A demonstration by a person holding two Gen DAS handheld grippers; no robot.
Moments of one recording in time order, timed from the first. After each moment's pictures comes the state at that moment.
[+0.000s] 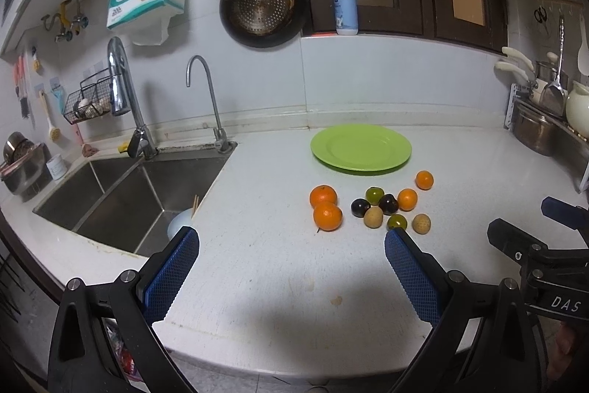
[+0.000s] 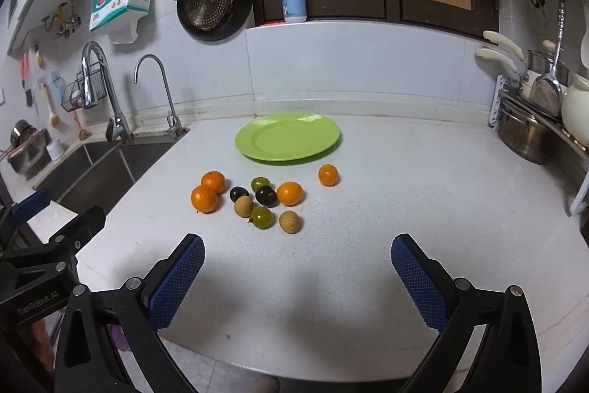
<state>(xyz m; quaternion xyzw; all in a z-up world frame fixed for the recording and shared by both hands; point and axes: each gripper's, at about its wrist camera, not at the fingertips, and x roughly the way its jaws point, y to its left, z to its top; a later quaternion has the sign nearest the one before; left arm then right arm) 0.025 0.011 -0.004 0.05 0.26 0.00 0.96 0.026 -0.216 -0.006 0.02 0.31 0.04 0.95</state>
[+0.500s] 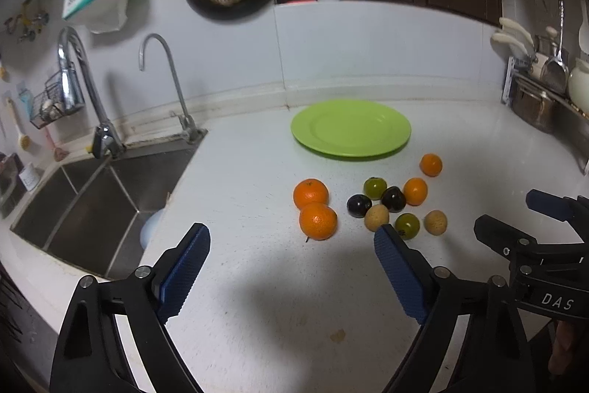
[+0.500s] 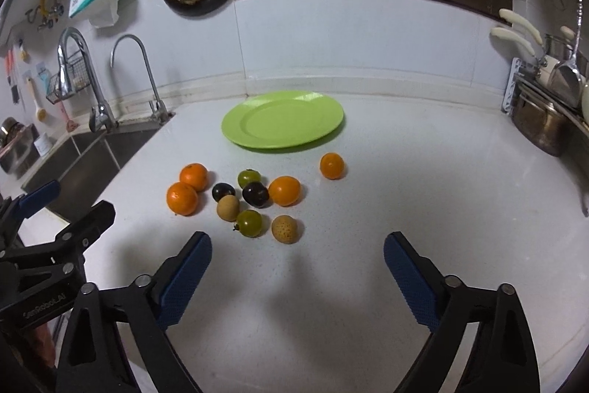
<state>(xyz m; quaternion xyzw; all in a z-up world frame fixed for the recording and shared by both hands) 0.096 0.003 -0.036 0.07 0.31 -0.04 0.95 0.089 -0.212 -0.035 0.02 0.36 0.04 0.93</state>
